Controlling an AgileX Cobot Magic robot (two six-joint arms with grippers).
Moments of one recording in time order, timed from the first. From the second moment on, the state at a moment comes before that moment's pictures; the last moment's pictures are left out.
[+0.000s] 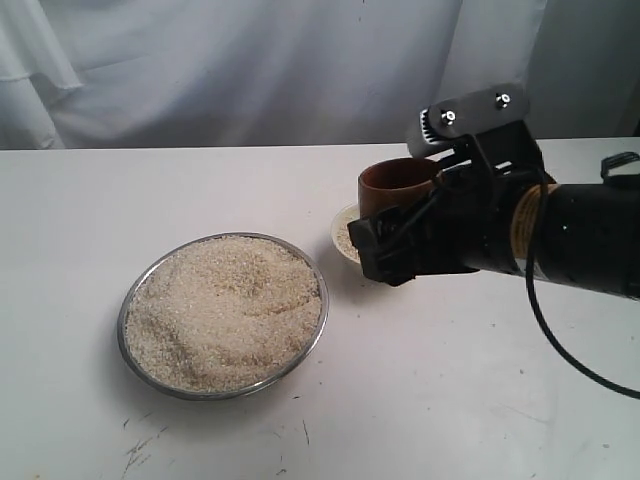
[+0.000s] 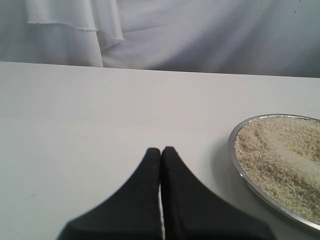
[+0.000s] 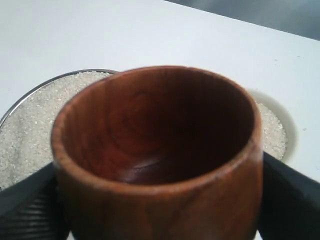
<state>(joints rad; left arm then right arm) 0.03 0.00 0.00 -0.01 0.33 -0.02 0.71 1.38 -0.73 -0.95 -0.01 1.02</state>
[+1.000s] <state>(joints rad) 0.03 0.00 0.00 -0.01 0.33 -0.02 0.32 1.59 -0.55 -0.99 -0.61 0.54</state>
